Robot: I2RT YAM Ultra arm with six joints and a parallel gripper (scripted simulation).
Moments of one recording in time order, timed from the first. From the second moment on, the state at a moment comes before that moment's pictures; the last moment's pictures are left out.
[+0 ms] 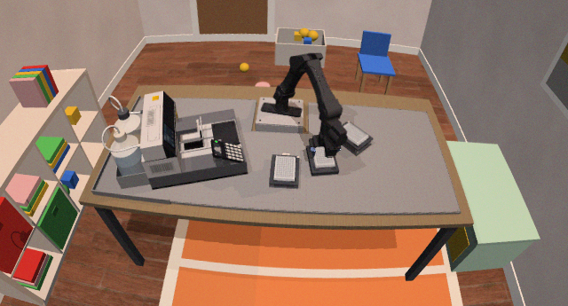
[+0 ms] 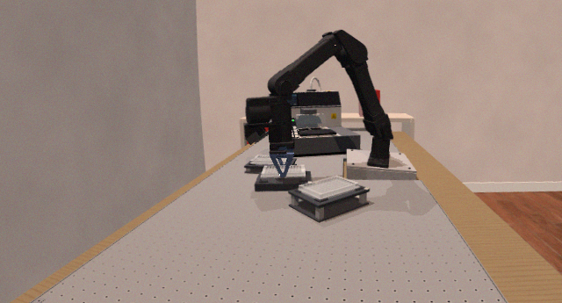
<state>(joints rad) 0.70 2.07 1.39 -0.94 -0.06 0.39</state>
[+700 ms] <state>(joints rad) 0.70 2.07 1.38 -0.93 -0.06 0.39</state>
